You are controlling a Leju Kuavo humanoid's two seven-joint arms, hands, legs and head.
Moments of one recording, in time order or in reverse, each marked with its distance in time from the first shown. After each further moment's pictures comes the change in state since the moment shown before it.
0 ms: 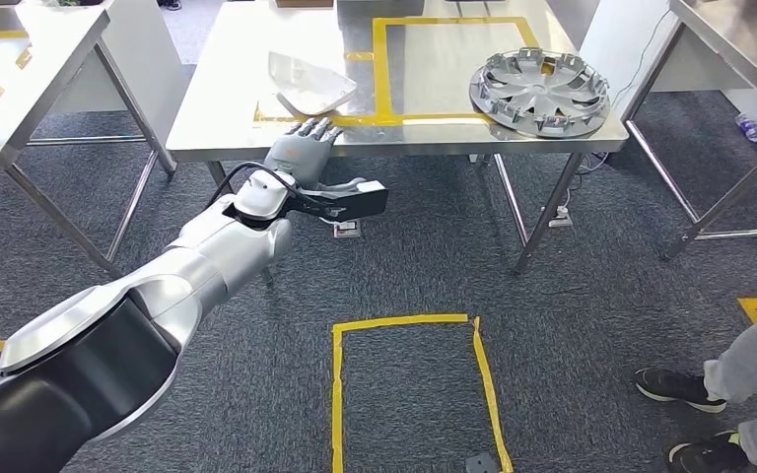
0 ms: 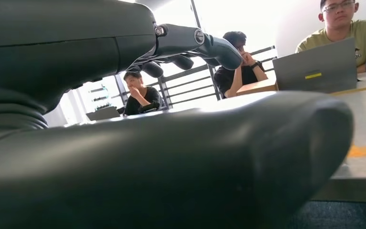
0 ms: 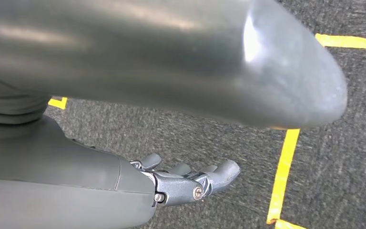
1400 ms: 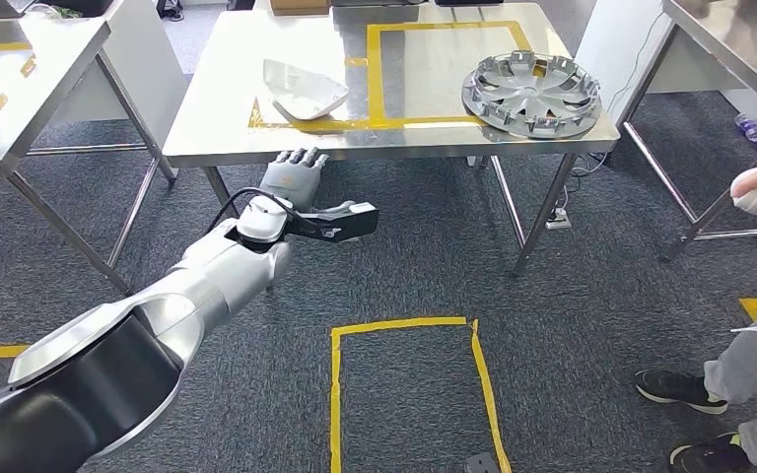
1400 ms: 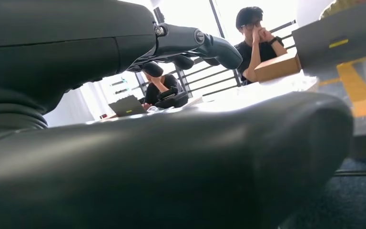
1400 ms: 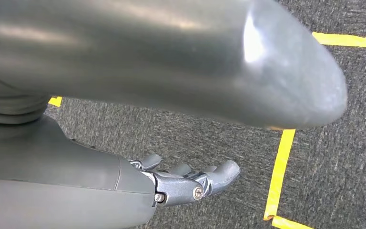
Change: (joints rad) left arm 0.084 0.007 0.041 0.007 -0.064 -0.030 0.098; right arm 0.000 0.000 -0.001 0.000 0.001 0.003 -0.005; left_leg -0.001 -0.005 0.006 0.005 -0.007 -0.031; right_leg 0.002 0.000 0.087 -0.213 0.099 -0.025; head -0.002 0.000
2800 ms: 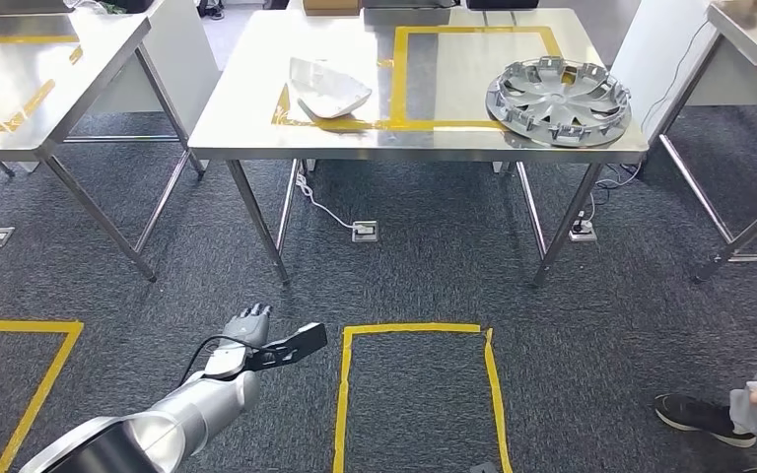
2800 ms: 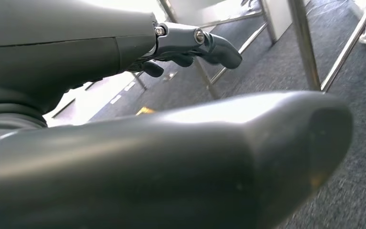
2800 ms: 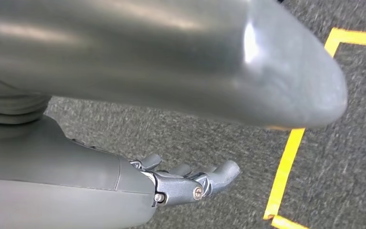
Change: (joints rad) left arm 0.460 0.100 0.236 0.022 0.141 0.095 0.038; right arm 0.017 -0.005 0.000 0.000 -0.002 0.004 0.013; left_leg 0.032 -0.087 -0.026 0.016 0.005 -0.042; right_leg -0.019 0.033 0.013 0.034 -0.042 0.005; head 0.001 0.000
